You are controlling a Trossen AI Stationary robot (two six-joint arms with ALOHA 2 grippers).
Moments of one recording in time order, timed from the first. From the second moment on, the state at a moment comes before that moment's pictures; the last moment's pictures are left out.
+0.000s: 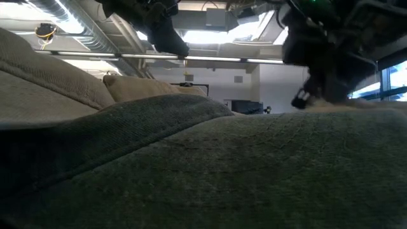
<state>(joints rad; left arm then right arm) 0.41 1.31 1.05 -0.29 0.18 0.23 0.11 1.41 0.67 -0.19 -0.46 0.29</state>
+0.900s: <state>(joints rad) 0.41 1.31 1.05 -0.30 0.21 0.22 -0.24 1.22 1.37 -0.75 0.66 0.23</state>
